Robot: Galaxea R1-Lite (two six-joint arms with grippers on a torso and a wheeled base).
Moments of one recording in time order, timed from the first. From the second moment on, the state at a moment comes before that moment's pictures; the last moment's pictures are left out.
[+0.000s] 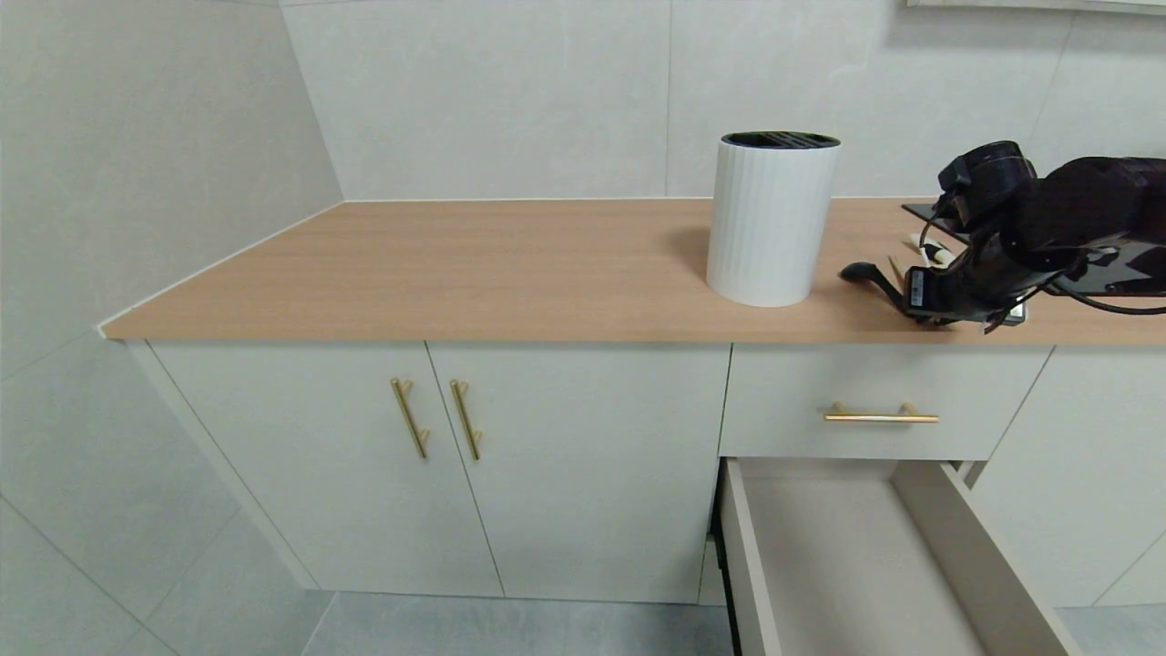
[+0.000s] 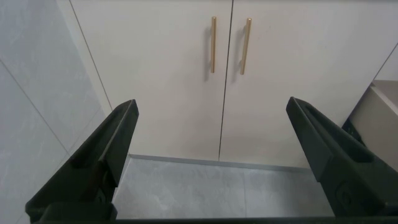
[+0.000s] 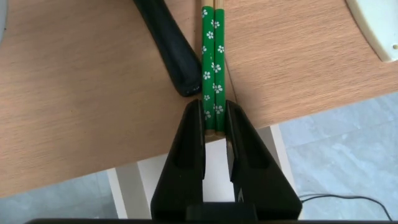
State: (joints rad) left arm 0.00 0.00 0.00 0.00 0.05 -0.01; right arm 0.08 2.12 -2.00 0.65 -0.29 0.28
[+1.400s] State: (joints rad) left arm 0.00 0.00 0.00 0.00 0.05 -0.01; right arm 0.18 1.15 -1.32 0.90 0.09 0.05
